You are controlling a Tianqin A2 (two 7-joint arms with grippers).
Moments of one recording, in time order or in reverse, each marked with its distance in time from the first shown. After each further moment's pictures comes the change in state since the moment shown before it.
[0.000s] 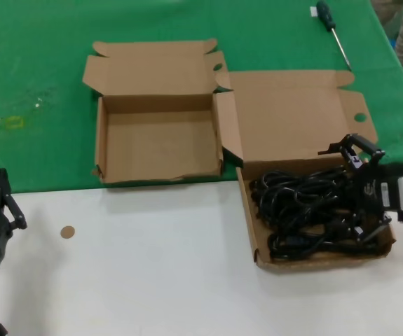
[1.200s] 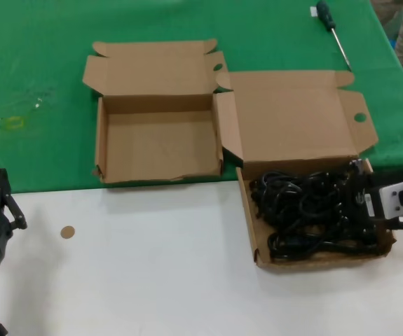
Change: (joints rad) left arm 0.000 0.000 0.000 0.000 0.000 0.000 0.000; right arm 0.074 -0.064 -0.069 -0.062 -0.135 -0.026 -0.006
